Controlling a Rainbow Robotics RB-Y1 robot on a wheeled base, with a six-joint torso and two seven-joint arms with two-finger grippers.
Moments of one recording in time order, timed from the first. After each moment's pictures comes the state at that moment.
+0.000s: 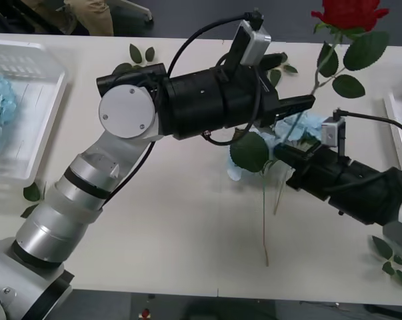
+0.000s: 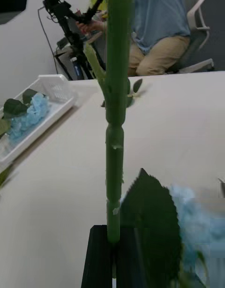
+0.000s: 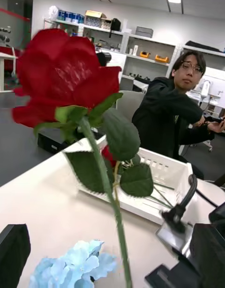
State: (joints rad) right arm 0.04 -0.64 0.18 -1.81 -1.92 0.54 2.67; left arm -0.60 0.21 -0.39 -1.64 1.54 0.68 -2.58
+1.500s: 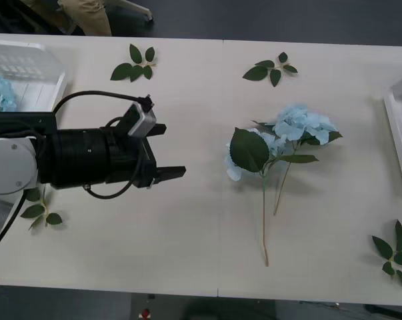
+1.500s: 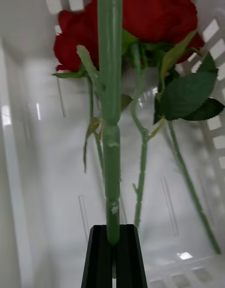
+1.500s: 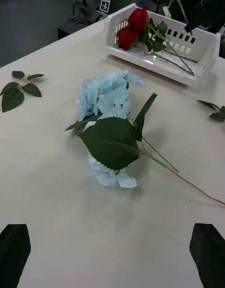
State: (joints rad) right arm -0.09 -0.85 -0.46 -1.35 -0.93 0.96 1.82; left arm -0.19 0.53 -0.15 -1.97 1.35 1.03 -2.45
